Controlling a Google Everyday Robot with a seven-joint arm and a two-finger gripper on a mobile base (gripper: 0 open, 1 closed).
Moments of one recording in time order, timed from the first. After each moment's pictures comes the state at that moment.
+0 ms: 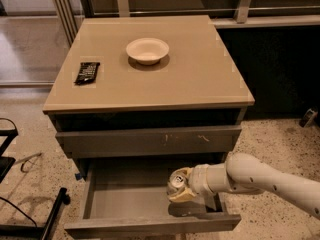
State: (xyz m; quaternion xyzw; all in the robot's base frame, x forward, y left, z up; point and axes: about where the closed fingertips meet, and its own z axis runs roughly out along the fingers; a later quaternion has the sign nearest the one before) arm 0.479 -0.058 0.520 -0.58 0.70 0.24 0.35
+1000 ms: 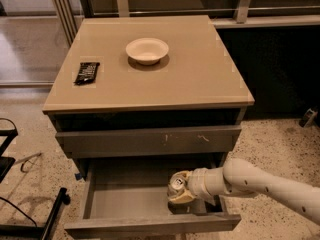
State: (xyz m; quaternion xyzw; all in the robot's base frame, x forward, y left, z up) arm 0.494 -0.062 0.475 -0.58 0.70 0.24 0.36
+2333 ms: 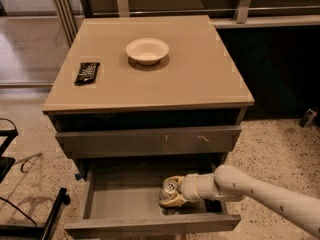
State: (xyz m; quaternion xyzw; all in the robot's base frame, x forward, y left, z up) arm 0.507 -0.035 0.413 -0.57 0.67 0.28 0.38
